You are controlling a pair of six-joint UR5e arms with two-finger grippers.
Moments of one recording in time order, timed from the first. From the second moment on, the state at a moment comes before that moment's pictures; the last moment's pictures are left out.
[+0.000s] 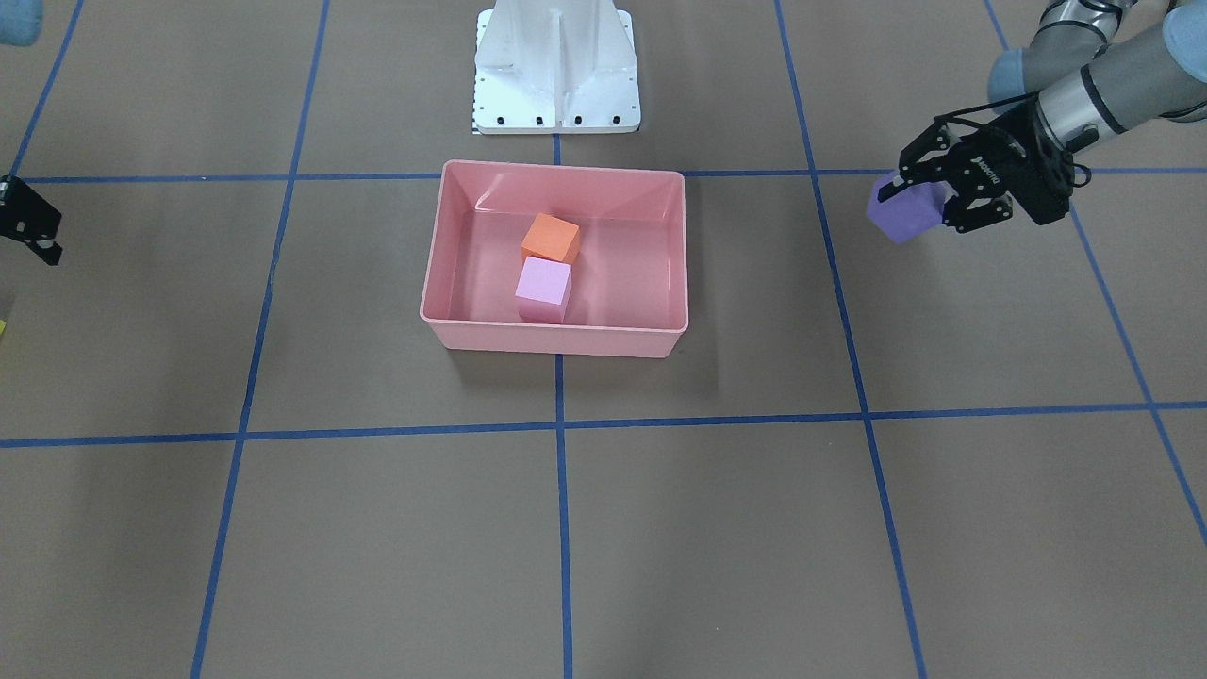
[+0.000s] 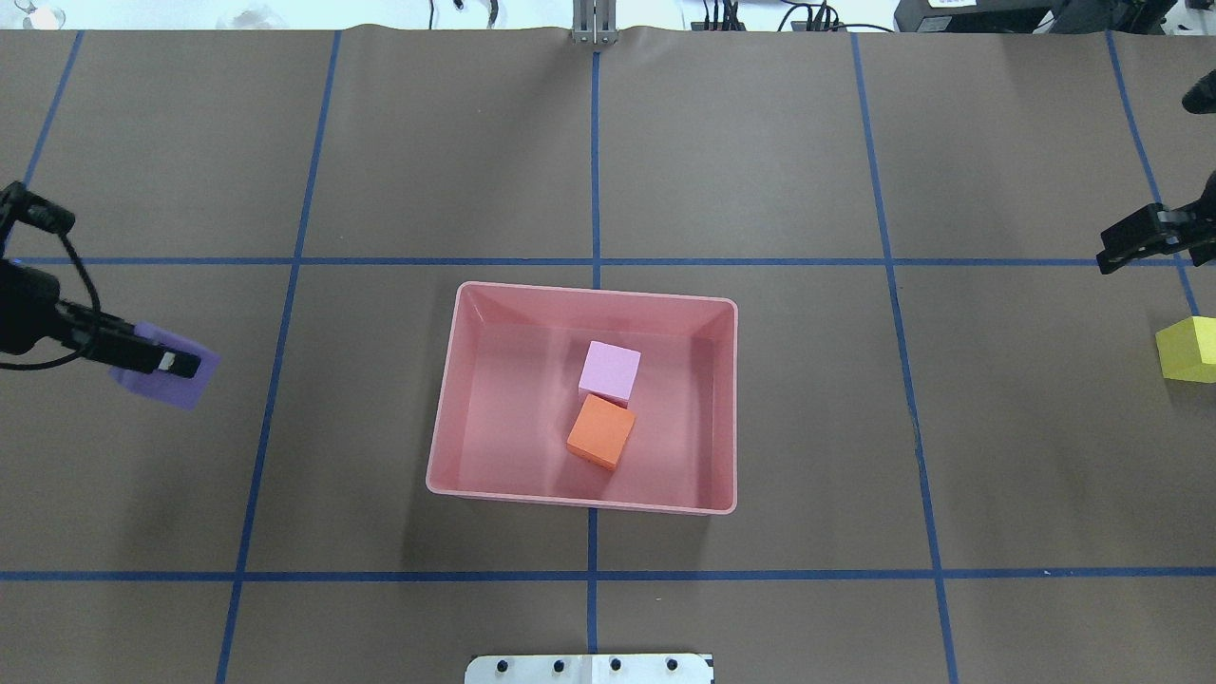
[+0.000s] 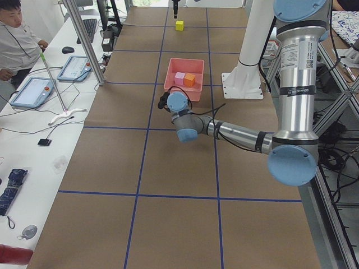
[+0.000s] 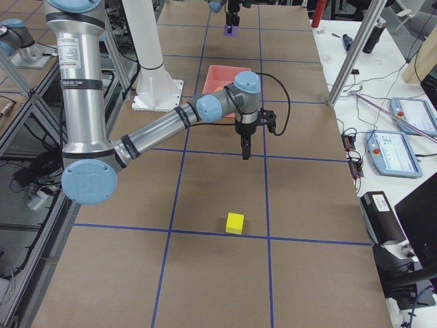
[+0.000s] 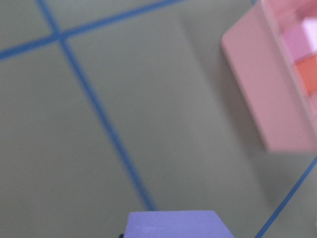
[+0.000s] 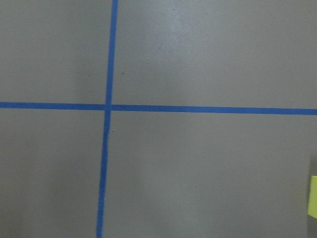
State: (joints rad) left arm -0.97 -1.62 -1.78 -2.57 -2.52 -0.87; right arm 1.20 -1.55 2.03 -1.68 2.21 0.44
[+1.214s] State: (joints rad) left arm -0.56 -2.05 -1.78 -2.35 -2.02 -1.37; right arm 1.37 -1.71 1.83 -1.50 2.24 0.10
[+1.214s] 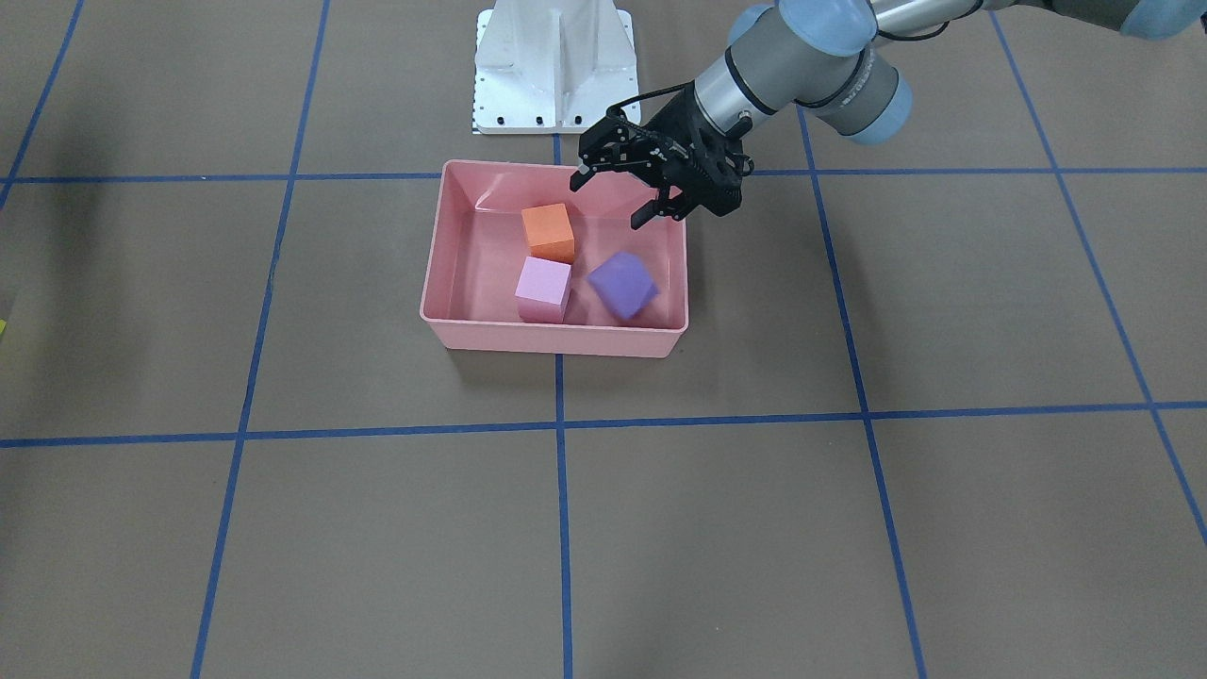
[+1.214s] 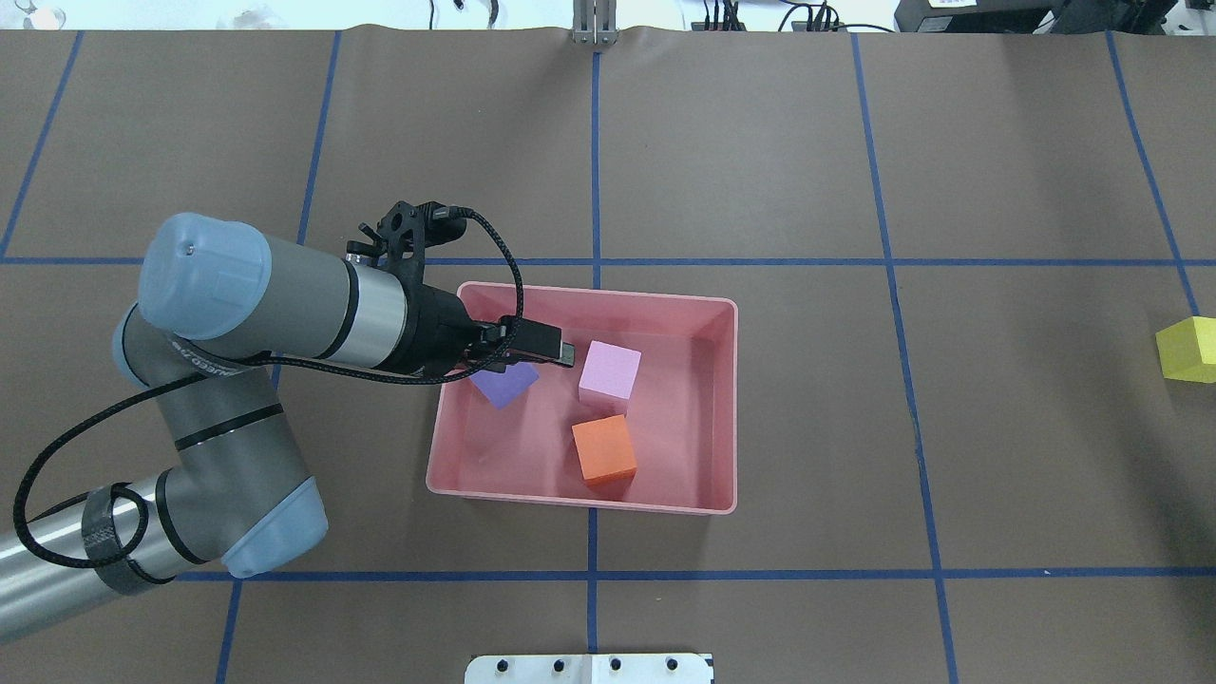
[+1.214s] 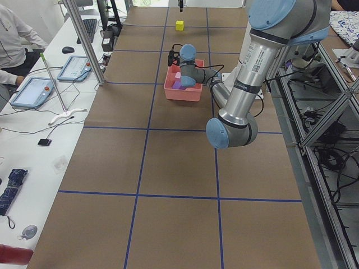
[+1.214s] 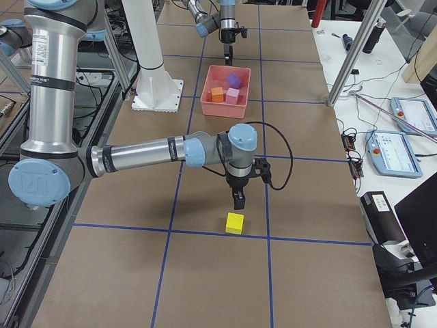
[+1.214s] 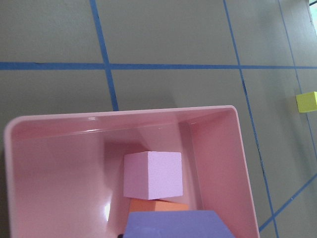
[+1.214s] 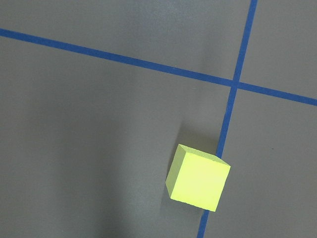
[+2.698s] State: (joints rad) left arm -0.55 -2.05 -1.78 -2.35 -2.02 -1.37; right arm 1.17 -1.76 1.49 -0.73 2.10 0.78
